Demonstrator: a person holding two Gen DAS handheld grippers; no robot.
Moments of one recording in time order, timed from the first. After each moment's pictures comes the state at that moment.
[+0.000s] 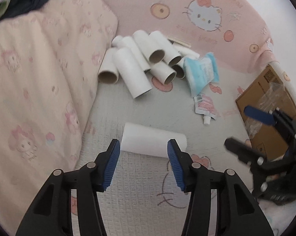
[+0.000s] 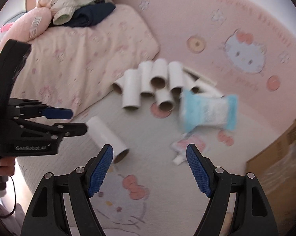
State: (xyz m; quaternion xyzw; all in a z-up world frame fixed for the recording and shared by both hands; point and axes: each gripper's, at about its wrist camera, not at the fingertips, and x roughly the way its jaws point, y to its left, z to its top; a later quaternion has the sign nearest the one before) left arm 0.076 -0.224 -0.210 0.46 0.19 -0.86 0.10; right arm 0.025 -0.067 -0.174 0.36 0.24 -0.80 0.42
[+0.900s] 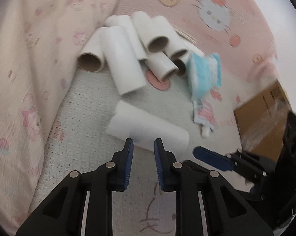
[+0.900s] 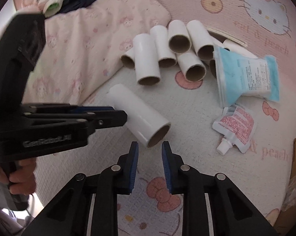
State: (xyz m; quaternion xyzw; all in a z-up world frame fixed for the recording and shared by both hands) left arm 0.030 -0.238 -0.252 0.47 0.28 -0.84 0.08; right arm 0.000 -0.101 -0.240 0.46 0.17 -0.75 0.45
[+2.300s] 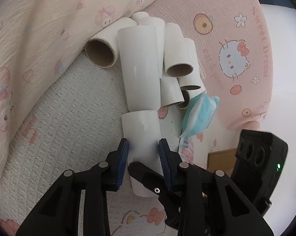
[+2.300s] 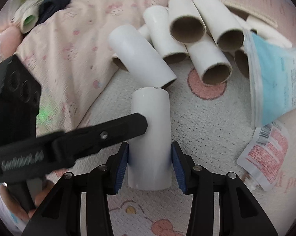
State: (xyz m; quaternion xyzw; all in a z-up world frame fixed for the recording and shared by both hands) left arm 0.006 -0.275 -0.284 0.40 0.48 -0.78 0.06; right arm -0.074 -0.167 -0.271 0.56 0.13 -0.67 0.47
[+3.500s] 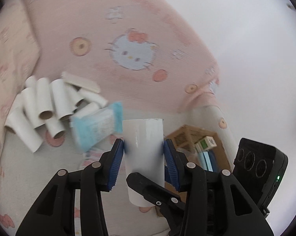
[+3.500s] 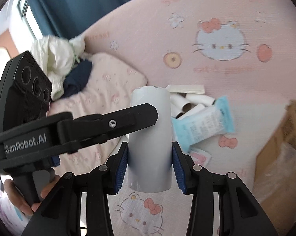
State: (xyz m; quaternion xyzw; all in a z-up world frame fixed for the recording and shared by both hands) left arm -0.035 -0.137 -0.085 0.35 0.32 -0.88 -0.07; right arm -0.070 -0.001 -0.102 0.41 0.00 -0.80 0.44
